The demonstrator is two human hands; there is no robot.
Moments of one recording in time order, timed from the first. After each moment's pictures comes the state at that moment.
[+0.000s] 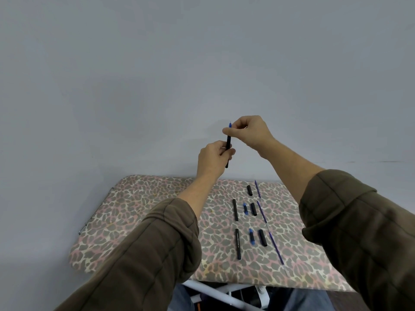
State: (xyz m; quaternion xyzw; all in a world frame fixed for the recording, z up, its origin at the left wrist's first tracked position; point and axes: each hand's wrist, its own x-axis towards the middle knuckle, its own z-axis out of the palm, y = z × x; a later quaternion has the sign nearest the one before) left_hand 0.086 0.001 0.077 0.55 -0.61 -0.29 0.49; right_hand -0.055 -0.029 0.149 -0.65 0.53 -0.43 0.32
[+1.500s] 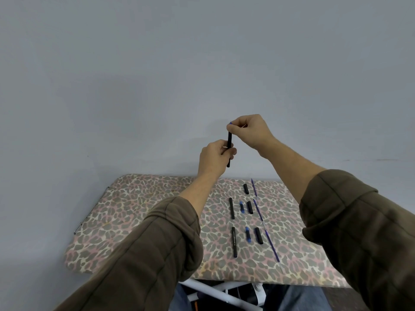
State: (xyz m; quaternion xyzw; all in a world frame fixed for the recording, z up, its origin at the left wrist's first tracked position) left_hand 0.075 0.002 0.077 0.53 -0.63 -0.29 0.49; right_hand -0.064 -0.024 0.150 -0.66 0.53 -0.44 0.31
